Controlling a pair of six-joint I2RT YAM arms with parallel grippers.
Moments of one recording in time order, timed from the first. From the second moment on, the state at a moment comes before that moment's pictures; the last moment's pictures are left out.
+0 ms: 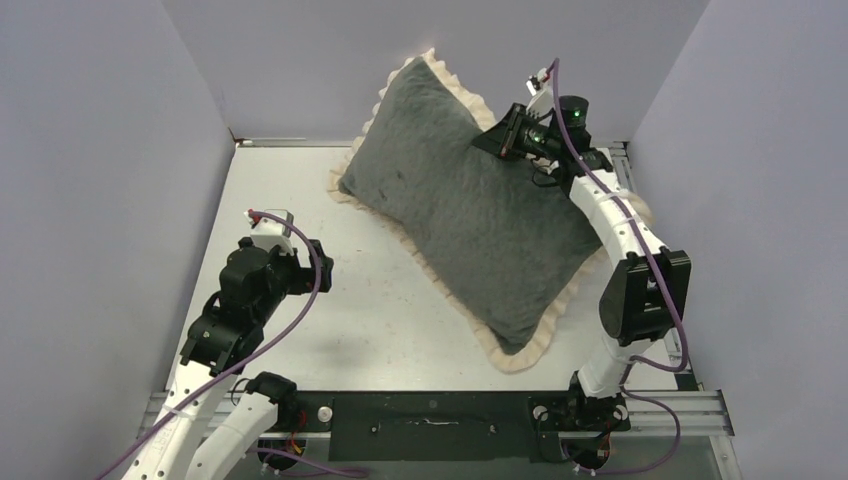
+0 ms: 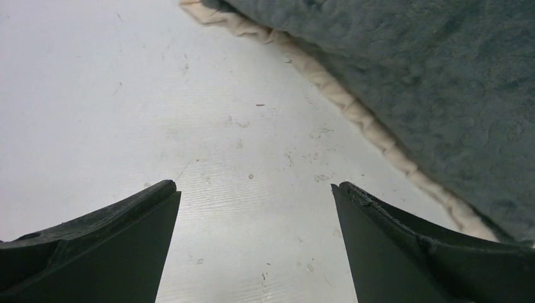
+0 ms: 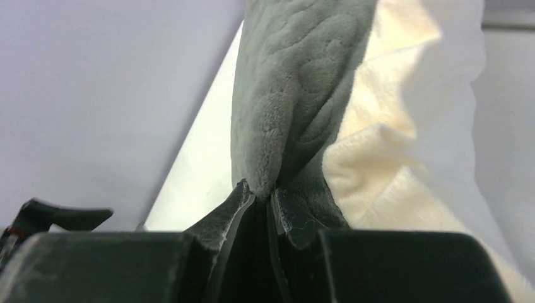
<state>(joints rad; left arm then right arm) -0.36 0.62 0.81 -0.59 -0.14 -0.25 0.18 1.75 1.54 -0.05 -0.73 0.61</state>
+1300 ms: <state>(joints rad) -0.36 0.54 0.80 -0.59 -0.29 -0.27 0.99 1.90 1.88 -0.36 0.06 0.27</state>
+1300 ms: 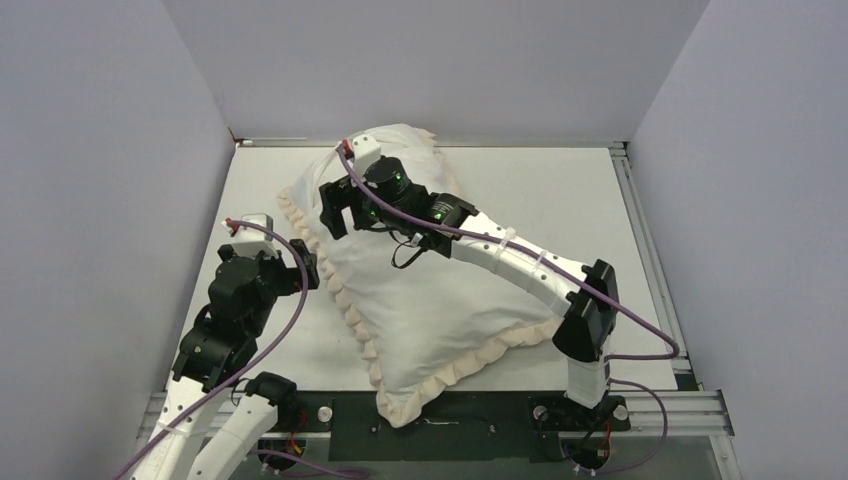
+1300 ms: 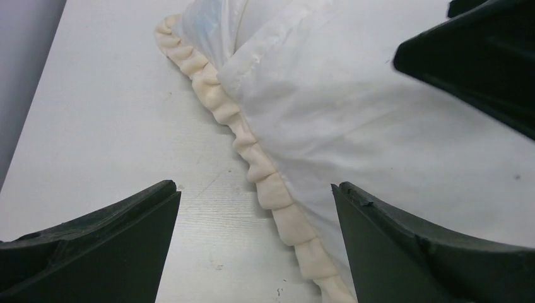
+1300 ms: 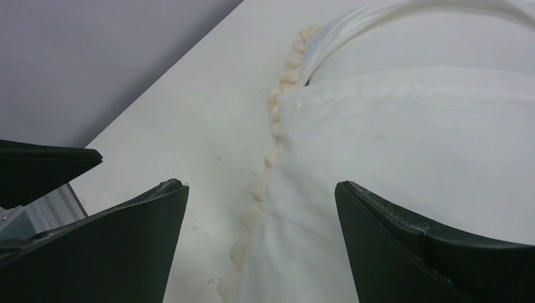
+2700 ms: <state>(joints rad) -0.19 1.81 1.79 -0.43 -0.19 -0.28 0.88 1.33 1.32 -0.72 -0.05 0.19</state>
